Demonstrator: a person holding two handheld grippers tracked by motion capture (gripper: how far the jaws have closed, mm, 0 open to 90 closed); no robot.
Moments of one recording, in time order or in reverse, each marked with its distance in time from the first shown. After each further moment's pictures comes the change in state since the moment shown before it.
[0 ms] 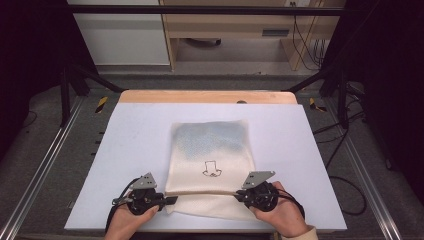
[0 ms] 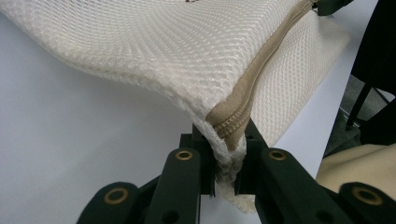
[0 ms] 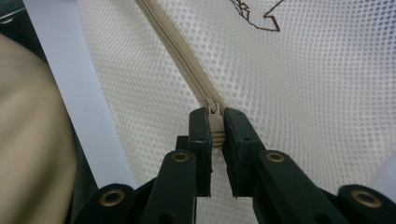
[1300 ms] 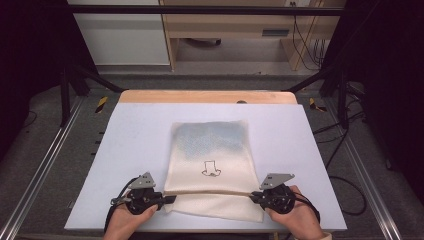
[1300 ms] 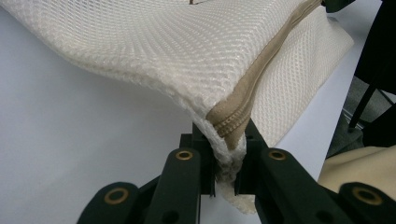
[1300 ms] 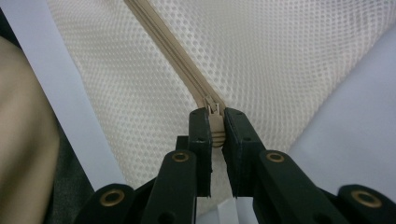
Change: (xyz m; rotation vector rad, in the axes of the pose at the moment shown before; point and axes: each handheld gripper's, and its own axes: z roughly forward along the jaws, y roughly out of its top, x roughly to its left) left arm 0.000 0.000 -0.003 -0.004 0.017 0.004; right arm -0.019 -0.035 -0.019 0.005 -0.041 0.086
